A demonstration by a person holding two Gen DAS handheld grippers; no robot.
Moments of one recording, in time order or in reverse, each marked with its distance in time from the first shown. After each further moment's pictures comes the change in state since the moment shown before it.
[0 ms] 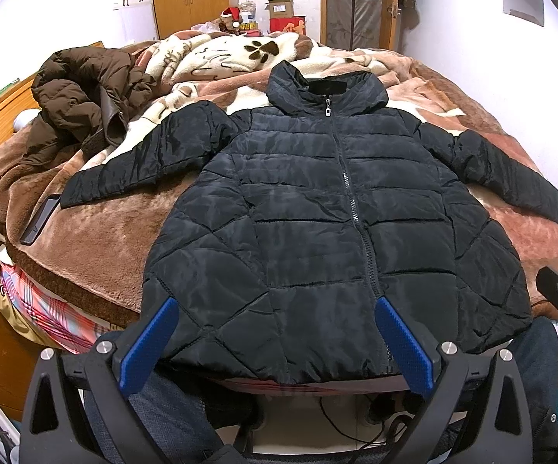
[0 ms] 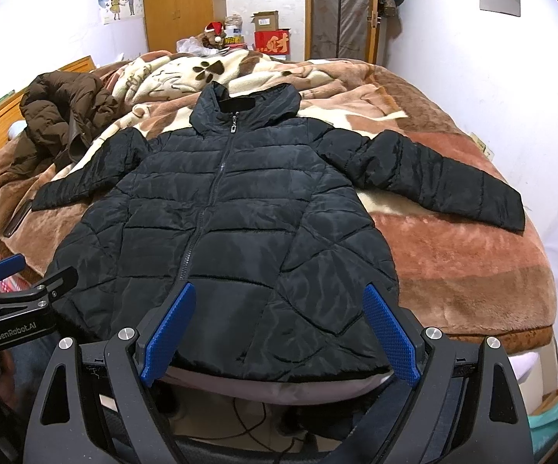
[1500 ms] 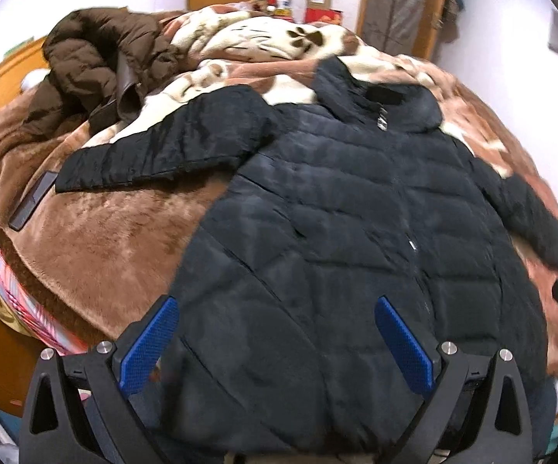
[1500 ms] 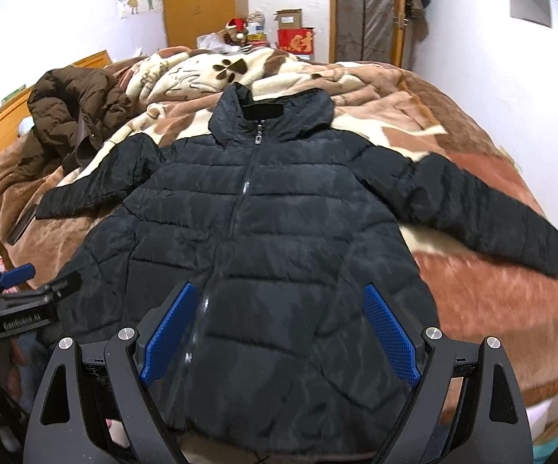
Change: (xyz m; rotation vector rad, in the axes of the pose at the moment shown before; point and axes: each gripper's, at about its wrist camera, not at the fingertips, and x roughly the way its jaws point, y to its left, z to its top) left arm 0.074 0.074 0.049 -0.160 0.047 -0.005; right arm 0.068 0.032 0.067 -0.059 0.014 0.087
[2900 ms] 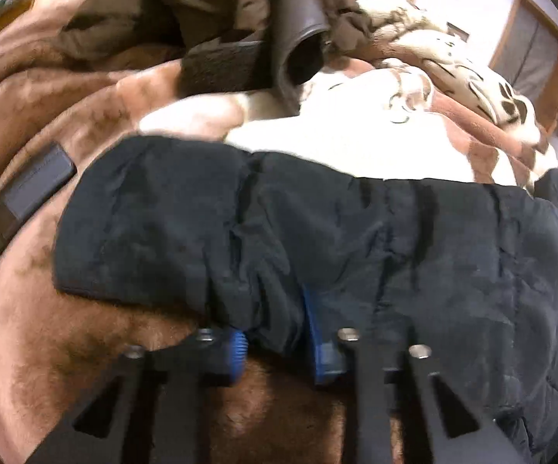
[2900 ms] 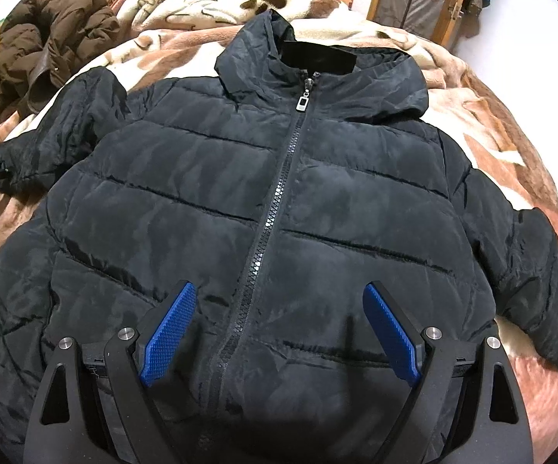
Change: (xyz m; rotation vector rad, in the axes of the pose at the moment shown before) left arm 0.216 0.250 0.131 -0.337 0.001 0.165; right arm 0.187 0.047 0.065 -0.156 0.177 -0.058
